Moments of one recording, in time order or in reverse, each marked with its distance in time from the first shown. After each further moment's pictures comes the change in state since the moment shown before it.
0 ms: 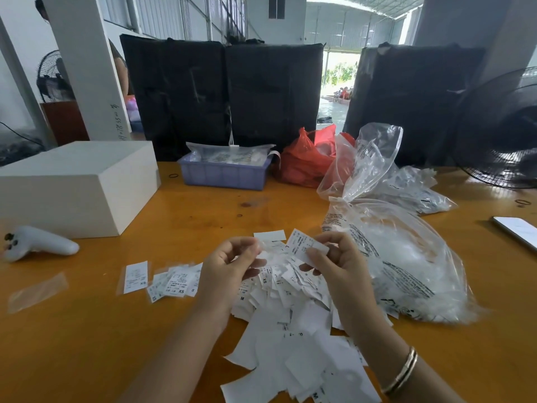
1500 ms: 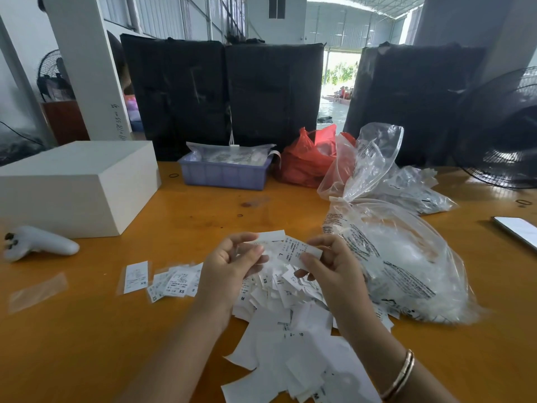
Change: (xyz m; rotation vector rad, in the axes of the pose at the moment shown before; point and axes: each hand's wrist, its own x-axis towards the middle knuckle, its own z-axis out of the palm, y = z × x) left_hand -0.002 0.004 0.002 -0.017 -0.039 0.041; right_hand -0.002 0.004 0.007 -0.124 -0.019 -0.012
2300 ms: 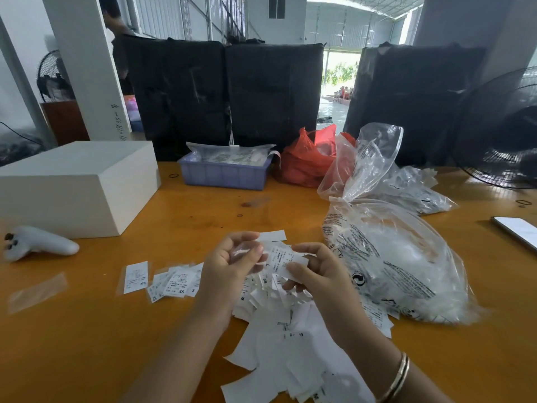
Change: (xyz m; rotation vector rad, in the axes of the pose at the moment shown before) left_hand -0.002 0.000 0.002 0.084 0.010 0.067; right_hand -0.008 -0.004 0.008 0.143 -0.157 0.149
